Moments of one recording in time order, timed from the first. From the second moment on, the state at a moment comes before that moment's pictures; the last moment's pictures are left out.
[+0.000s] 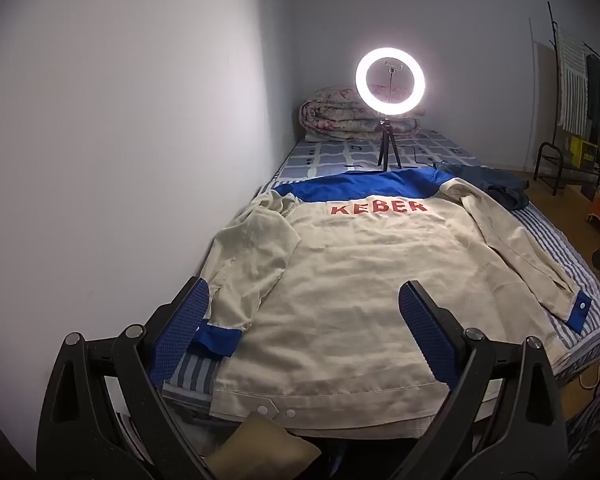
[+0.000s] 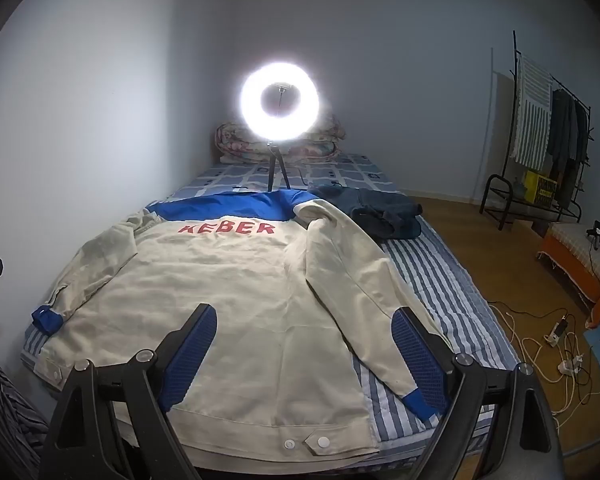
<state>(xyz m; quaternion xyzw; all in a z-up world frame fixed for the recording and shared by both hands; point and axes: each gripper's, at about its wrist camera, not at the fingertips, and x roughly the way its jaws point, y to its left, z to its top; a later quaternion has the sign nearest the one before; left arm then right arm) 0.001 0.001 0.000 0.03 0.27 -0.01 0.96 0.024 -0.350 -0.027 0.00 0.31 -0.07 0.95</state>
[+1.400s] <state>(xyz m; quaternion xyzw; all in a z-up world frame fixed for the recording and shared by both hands) -0.005 0.000 0.011 0.04 0.24 0.00 0.97 0.020 -0.352 -0.025 0.00 0.31 -0.07 0.95</state>
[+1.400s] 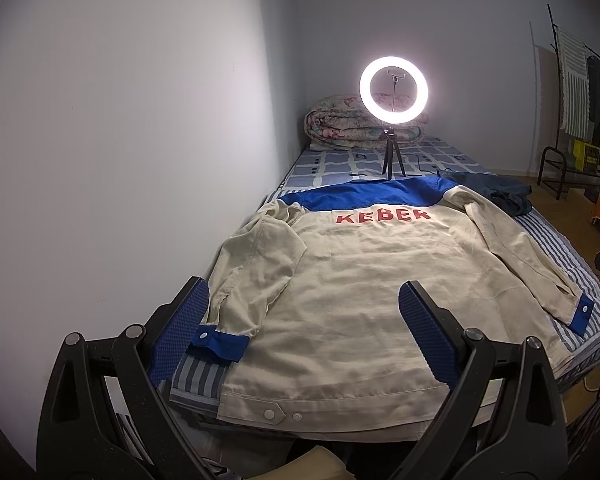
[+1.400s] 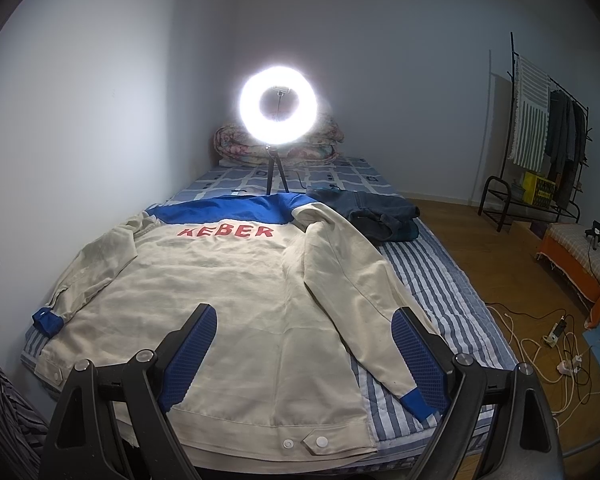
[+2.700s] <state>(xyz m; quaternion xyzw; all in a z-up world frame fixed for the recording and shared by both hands) -0.008 0.000 0.015 0.04 0.24 0.00 0.97 0.019 -0.352 -0.022 0.00 0.30 -0.07 0.95</state>
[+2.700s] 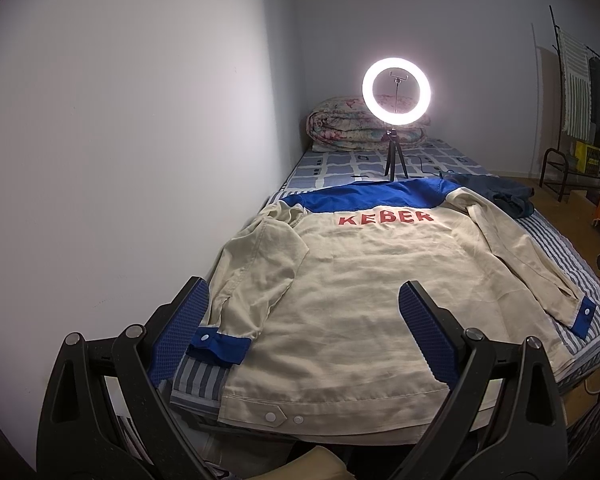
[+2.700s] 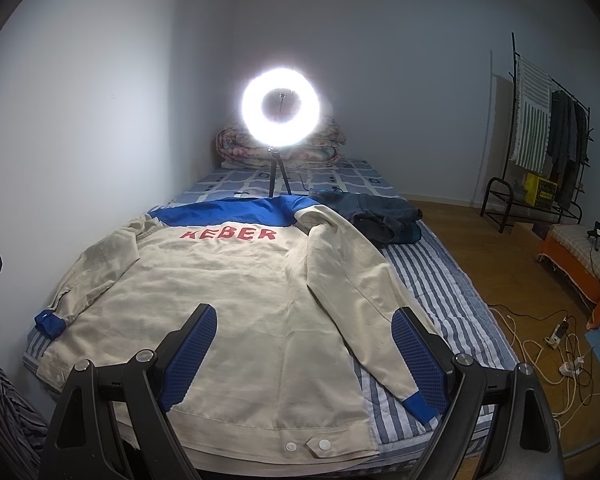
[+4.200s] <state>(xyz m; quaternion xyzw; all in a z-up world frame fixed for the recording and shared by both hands) -0.024 0.119 -0.078 -0.06 0.32 0.07 0.94 0.247 -0.055 -0.101 0.03 0.48 0.42 0.77</state>
